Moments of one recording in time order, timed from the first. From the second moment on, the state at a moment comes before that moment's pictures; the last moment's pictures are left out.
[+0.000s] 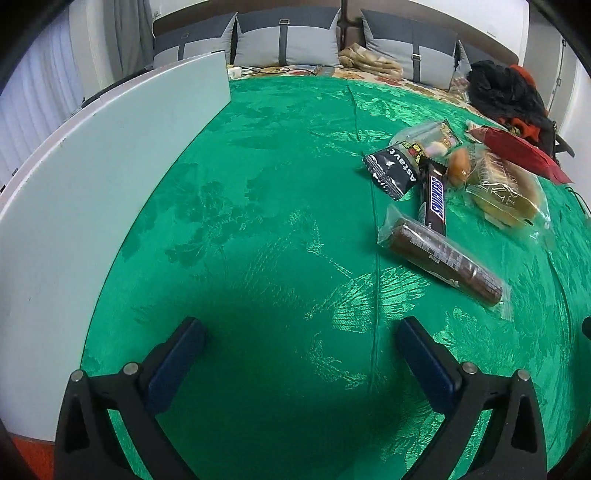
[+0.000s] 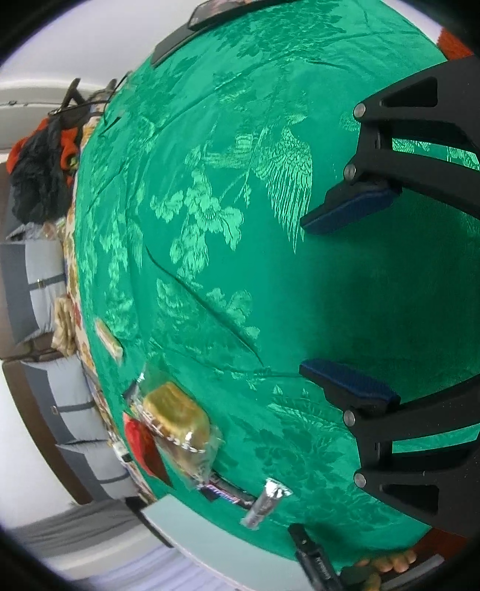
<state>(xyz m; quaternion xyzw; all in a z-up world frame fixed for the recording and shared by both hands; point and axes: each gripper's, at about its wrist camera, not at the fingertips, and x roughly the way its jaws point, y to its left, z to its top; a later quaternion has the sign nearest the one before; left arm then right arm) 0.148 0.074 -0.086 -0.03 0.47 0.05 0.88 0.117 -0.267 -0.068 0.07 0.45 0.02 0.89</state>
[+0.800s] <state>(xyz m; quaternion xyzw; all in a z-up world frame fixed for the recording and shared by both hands) 0.147 0.074 -0.086 -0.02 0.47 0.05 0.88 0.117 -0.246 -0.075 0.00 0.46 0.02 0.89</state>
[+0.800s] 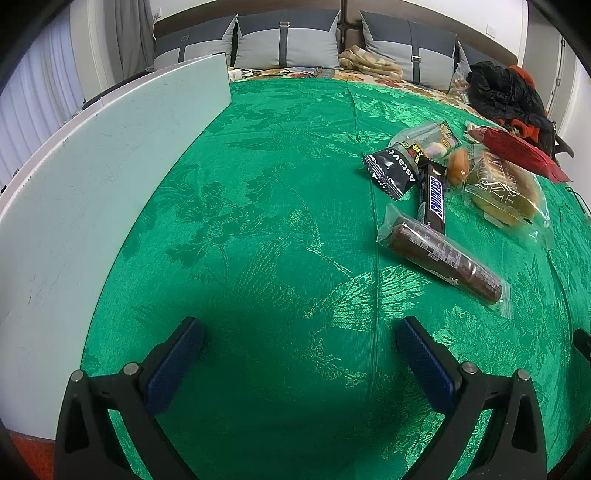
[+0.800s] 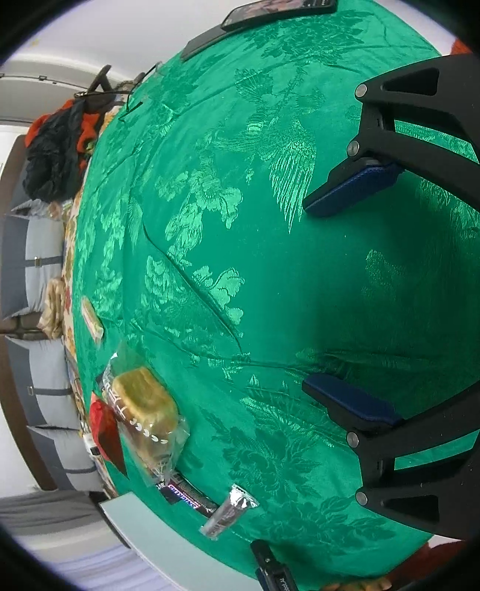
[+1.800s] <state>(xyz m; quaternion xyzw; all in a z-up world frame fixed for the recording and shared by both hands) 0.146 0.073 -0.087 -0.02 0.47 0.05 0.88 0.117 -0.245 -0.075 0.00 0.46 0.01 0.89</state>
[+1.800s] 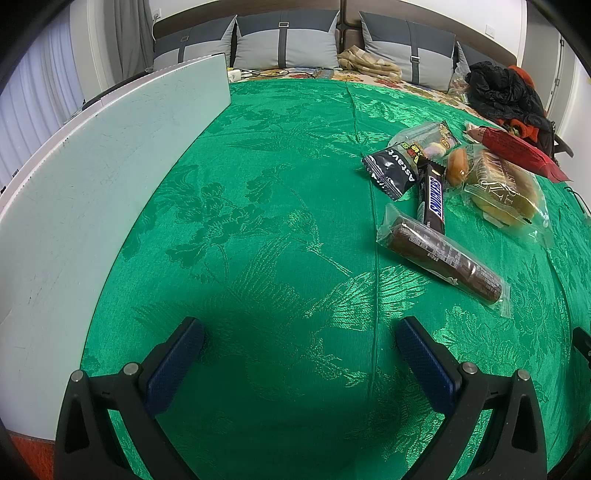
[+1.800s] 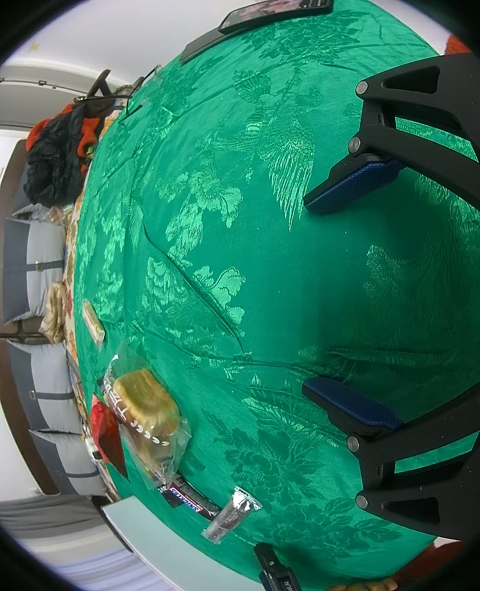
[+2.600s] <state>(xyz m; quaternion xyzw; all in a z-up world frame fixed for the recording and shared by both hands) 0.141 0.073 -0.082 -0.03 0.48 0.05 0.88 0.117 -0.246 -0.074 0.00 0.45 0.01 0.89</state>
